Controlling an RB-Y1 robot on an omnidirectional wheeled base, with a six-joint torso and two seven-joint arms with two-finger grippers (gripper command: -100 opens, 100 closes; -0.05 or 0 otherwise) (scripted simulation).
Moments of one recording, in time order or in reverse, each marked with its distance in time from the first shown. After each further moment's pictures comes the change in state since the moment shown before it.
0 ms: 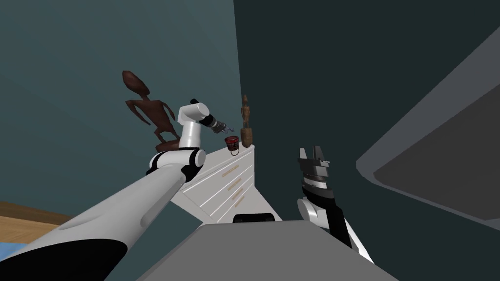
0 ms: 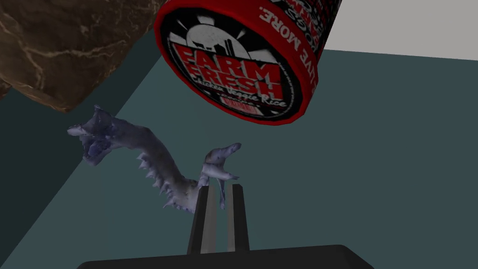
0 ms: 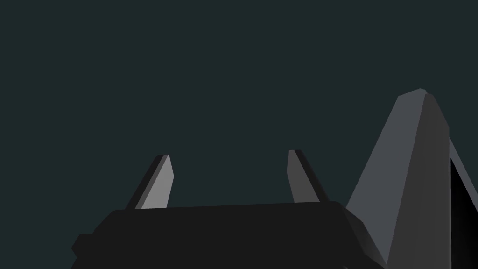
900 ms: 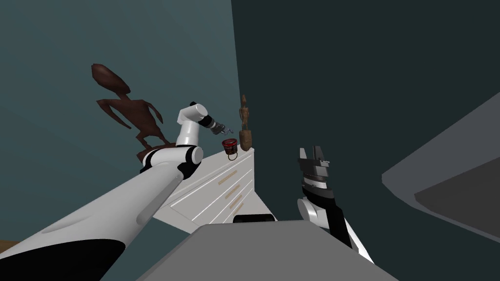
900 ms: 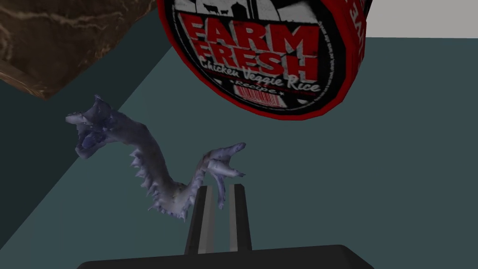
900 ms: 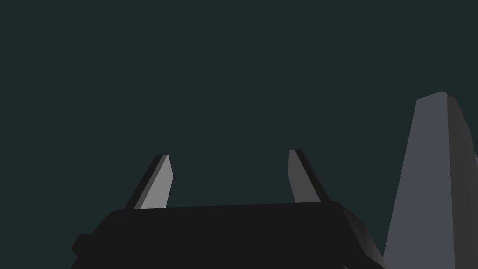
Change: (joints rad) left arm -0.046 0.037 0.015 0.178 0.046 -0.029 -0.070; right arm 0.000 0.000 0.000 0.000 0.000 0.000 0.000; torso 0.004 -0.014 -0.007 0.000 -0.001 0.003
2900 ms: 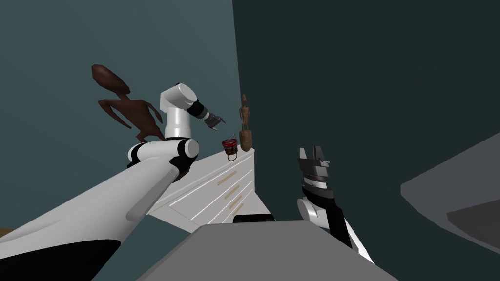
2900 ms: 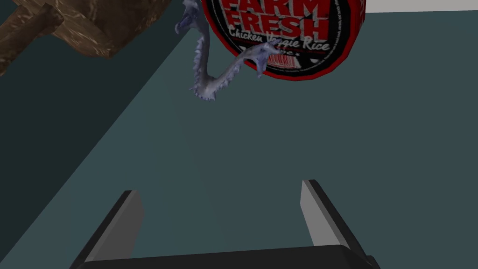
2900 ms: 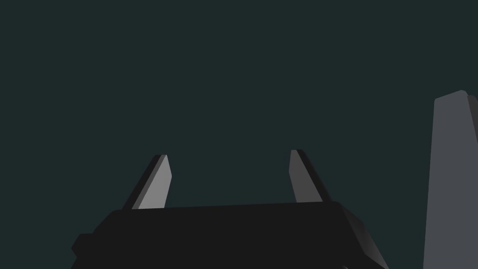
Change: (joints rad) left arm -0.121 0.052 0.022 -0.042 0.011 0.150 0.010; right arm 0.000 0.000 0.000 0.000 0.000 0.000 0.000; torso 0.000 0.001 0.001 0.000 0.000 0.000
